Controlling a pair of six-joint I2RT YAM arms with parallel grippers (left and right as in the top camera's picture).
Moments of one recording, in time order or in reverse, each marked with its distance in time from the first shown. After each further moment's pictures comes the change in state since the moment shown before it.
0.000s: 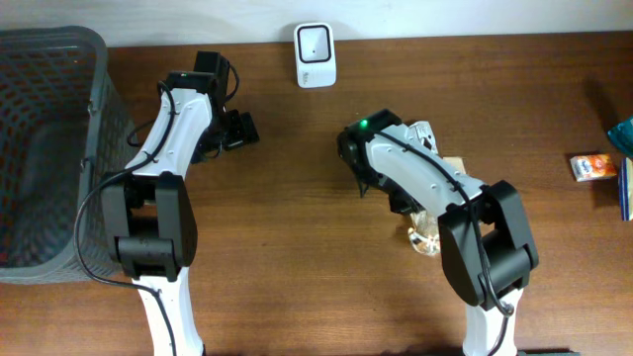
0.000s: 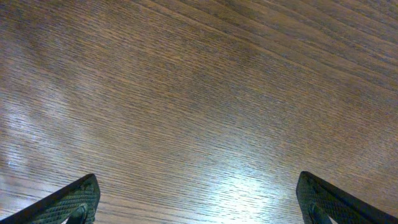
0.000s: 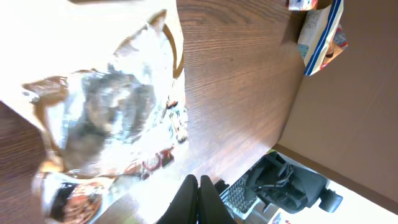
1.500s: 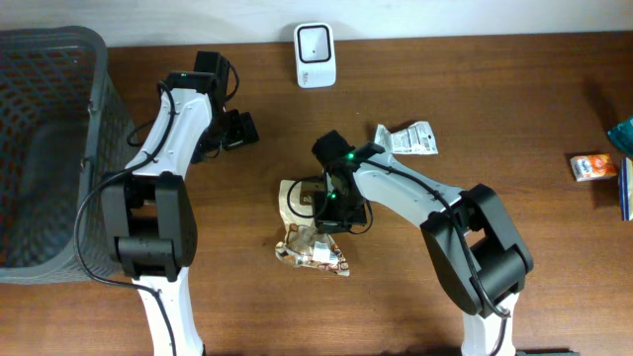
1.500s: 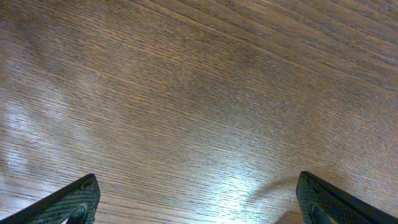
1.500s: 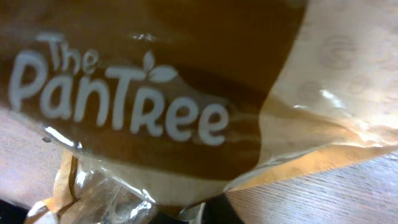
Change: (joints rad) left arm 0.000 0.000 0.000 0.000 0.000 0.000; right arm 0.064 -0.012 -0.215 0.776 -1.037 -0.108
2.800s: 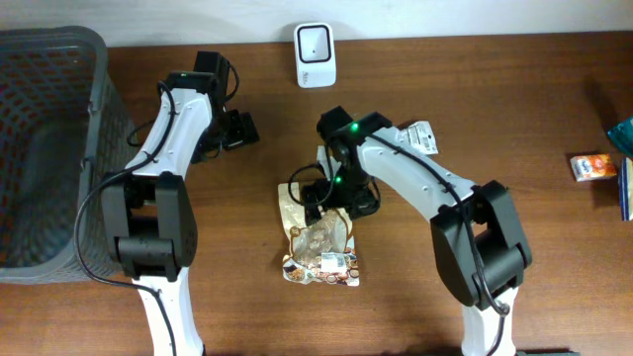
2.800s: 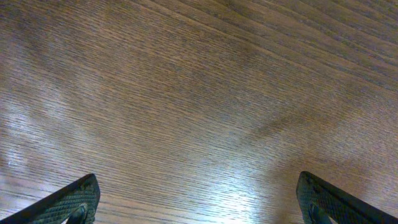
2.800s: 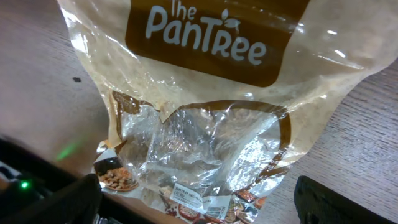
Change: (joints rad) left arm 0.000 0.000 0.000 0.000 0.000 0.000; right arm -0.033 0.028 0.229 -0.306 -0.016 -0.287
